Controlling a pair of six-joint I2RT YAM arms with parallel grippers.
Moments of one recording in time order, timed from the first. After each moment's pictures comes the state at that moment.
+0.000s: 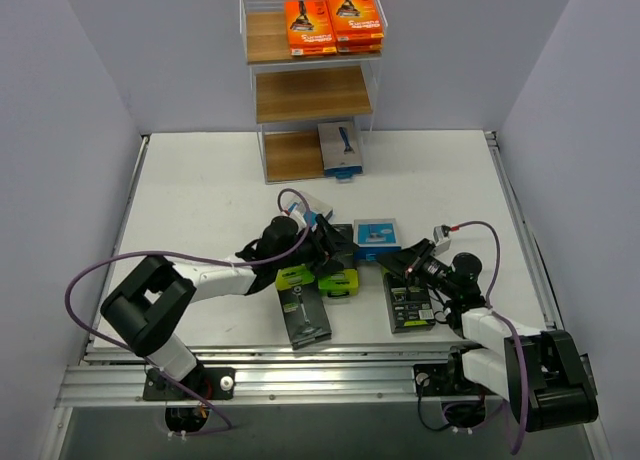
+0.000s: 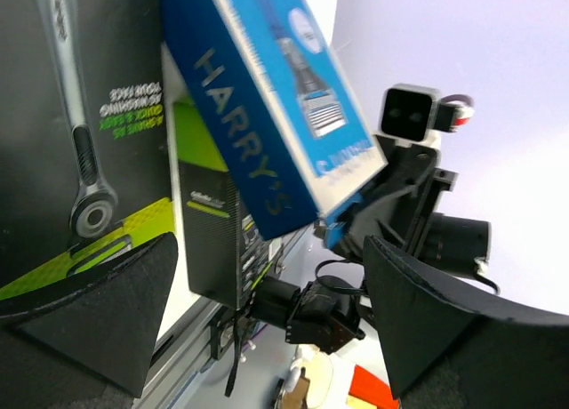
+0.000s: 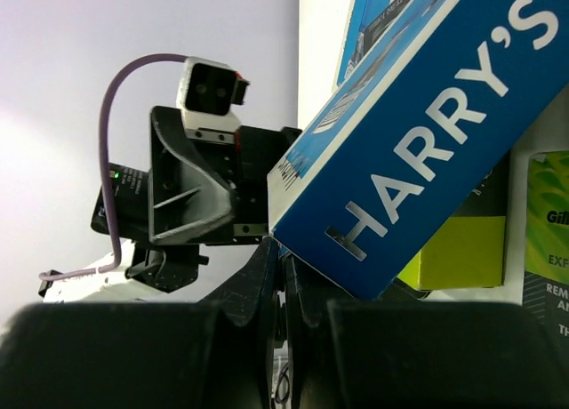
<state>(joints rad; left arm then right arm) -0.76 1.59 0.74 0.48 0.31 -1.35 0.13 1.09 0.07 0.90 -0.72 1.36</state>
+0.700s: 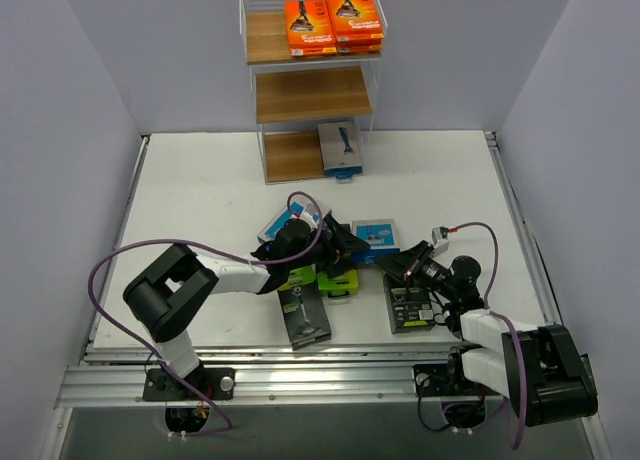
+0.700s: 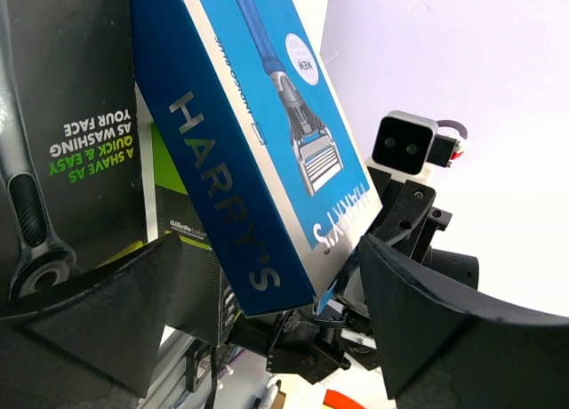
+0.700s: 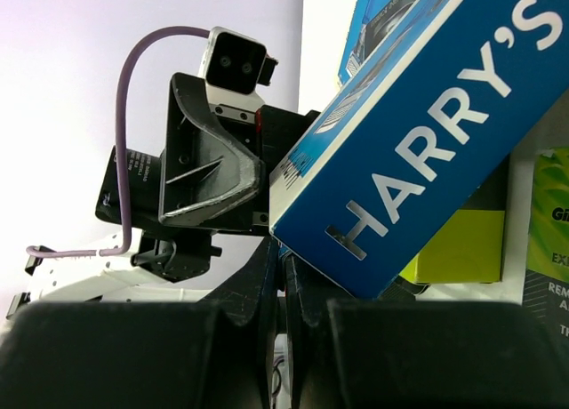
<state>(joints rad) -0.81 1.73 0.79 0.59 0.26 -1.45 0.14 1.12 0.04 0.99 -0.72 1.35</state>
